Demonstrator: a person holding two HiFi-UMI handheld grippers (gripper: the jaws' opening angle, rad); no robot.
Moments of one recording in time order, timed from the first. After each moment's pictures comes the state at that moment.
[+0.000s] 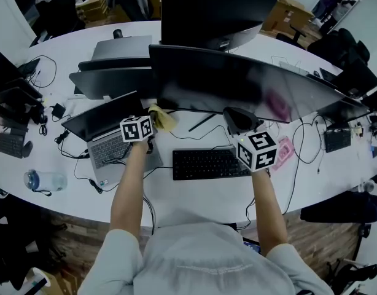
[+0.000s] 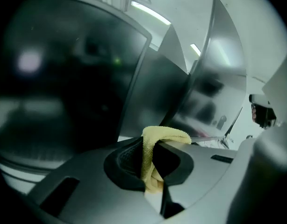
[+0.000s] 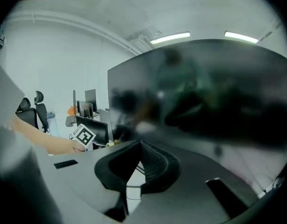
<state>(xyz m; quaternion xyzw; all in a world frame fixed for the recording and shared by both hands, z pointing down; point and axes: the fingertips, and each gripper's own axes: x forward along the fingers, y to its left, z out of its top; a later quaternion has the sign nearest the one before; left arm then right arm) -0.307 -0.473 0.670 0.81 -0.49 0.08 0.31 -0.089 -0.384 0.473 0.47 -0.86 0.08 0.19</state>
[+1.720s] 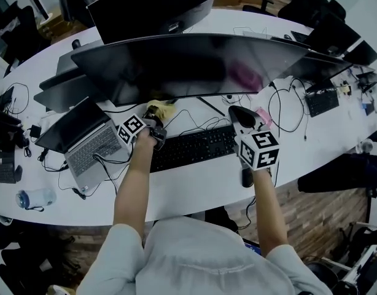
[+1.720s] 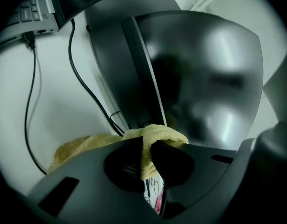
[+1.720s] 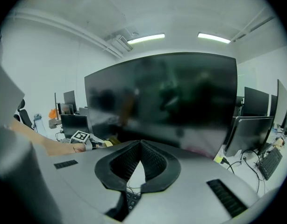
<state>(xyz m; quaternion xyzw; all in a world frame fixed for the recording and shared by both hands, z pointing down) -0.136 -0.450 0.690 0.68 -0.40 -0.21 0.58 0.088 -0.311 0.484 0.58 -0.79 0.12 0.18</state>
